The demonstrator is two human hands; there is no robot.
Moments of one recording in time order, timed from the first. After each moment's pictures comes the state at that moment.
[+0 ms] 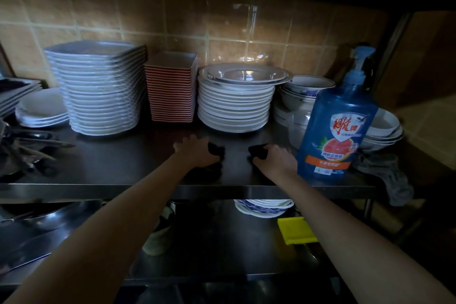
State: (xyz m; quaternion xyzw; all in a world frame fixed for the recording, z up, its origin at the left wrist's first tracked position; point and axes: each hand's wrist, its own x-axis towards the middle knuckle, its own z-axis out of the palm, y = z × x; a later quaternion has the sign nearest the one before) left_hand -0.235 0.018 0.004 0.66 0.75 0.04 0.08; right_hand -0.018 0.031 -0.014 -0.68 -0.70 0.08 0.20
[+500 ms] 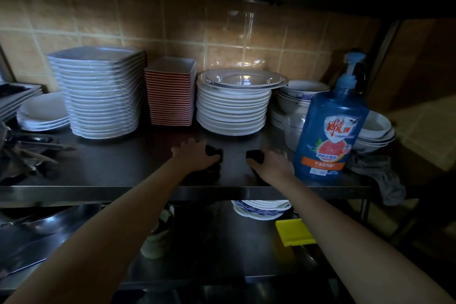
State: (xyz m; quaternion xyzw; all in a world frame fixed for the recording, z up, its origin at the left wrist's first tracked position) left_hand -0.235 0.006 0.005 0.65 0.75 0.07 0.07; right_hand -0.016 0.020 -0.013 -0.67 -0.72 0.08 0.16
